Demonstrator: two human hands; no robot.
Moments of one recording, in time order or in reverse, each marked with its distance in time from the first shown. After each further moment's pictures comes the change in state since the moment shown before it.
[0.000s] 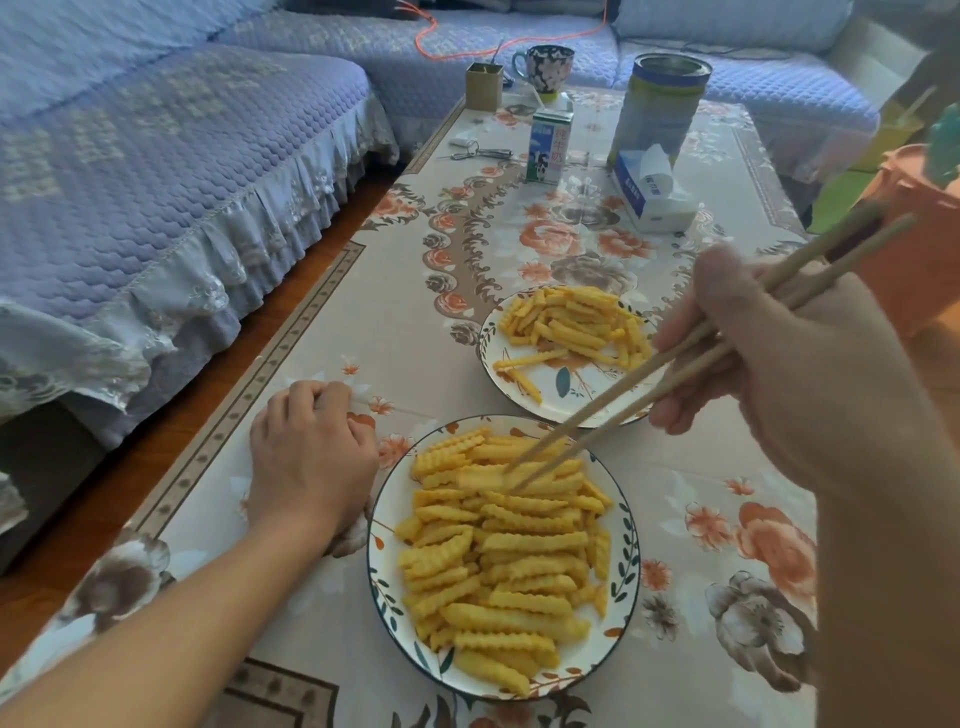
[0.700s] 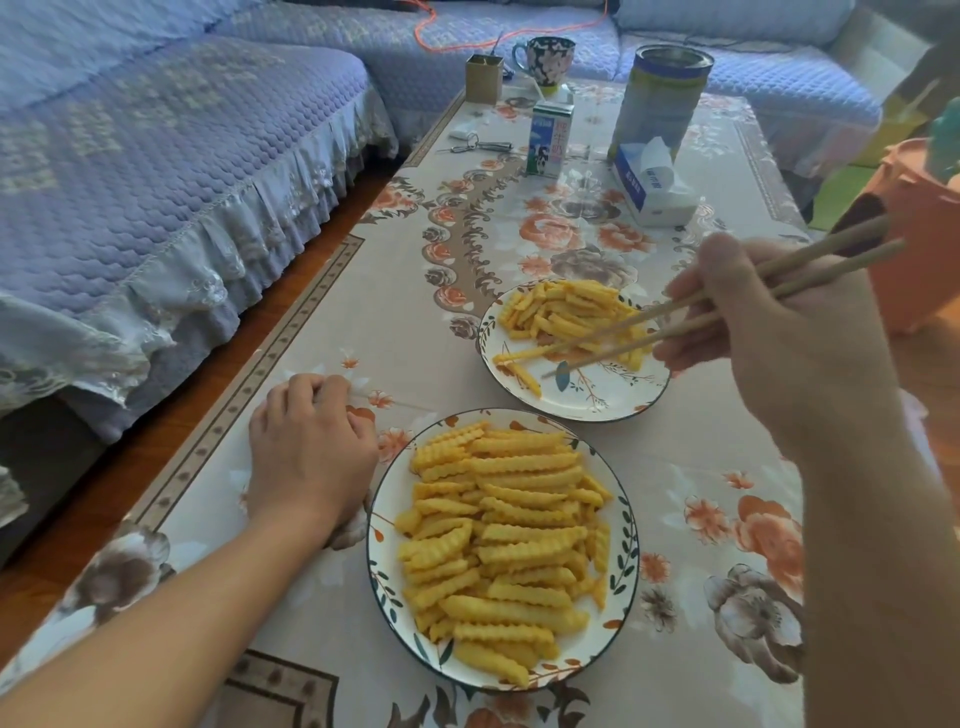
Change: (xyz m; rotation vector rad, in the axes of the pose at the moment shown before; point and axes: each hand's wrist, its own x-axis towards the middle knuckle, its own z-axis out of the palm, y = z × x) left_hand 0.000 -0.002 0.003 0.003 -0.006 -0.015; right_hand 0.016 0.026 -0.010 -0.203 0.249 -0.097
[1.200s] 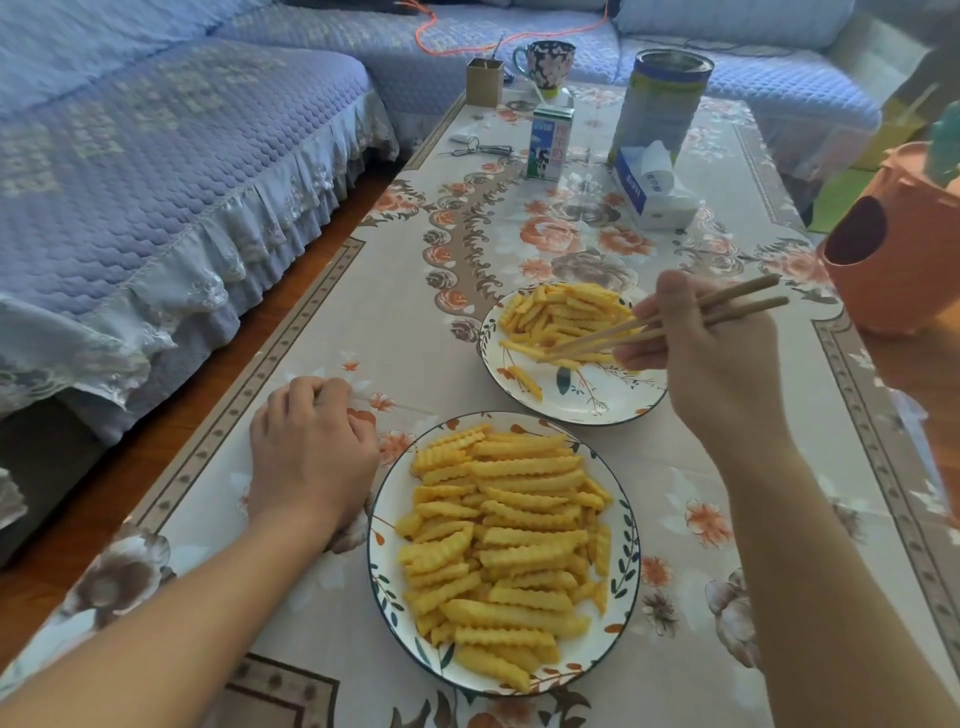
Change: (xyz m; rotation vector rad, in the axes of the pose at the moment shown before) left_hand 0.001 0.000 0.001 -0.005 0.007 0.009; right_hand 0.008 0.042 0.028 0.088 0.053 0.101
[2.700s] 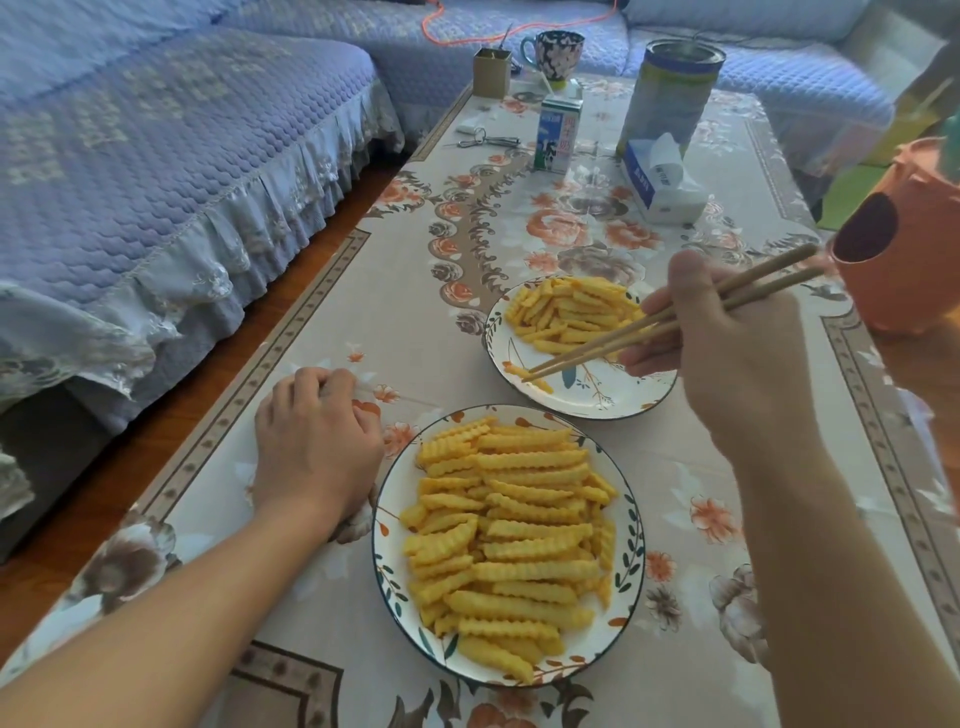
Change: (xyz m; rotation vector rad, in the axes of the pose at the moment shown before) left_hand -0.001 0.002 -0.004 0.013 -0.017 0.014; right_hand -0.009 -0.019 0.002 -0.016 -0.002 0.017
